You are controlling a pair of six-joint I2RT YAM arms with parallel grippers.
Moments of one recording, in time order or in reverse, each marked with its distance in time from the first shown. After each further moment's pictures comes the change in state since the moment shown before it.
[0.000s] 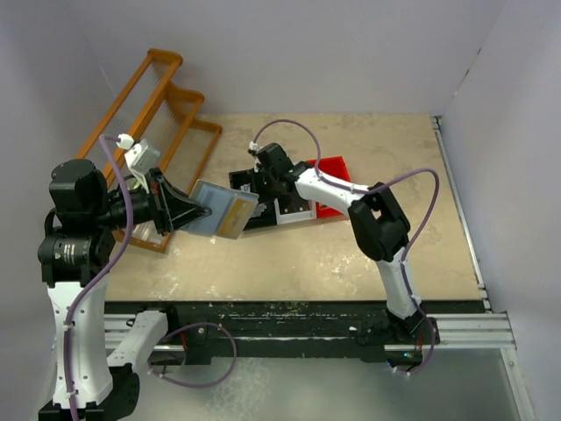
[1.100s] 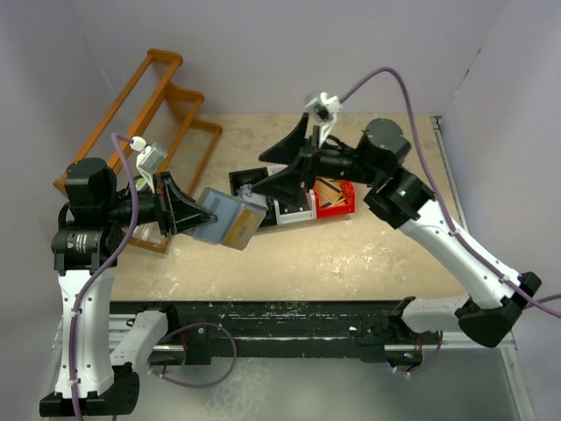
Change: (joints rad) left arm 0.000 -0.003 -0.113 0.070 0.125 -0.069; right arm 0.006 -0.872 -0.167 0.280 -0.423 -0.055
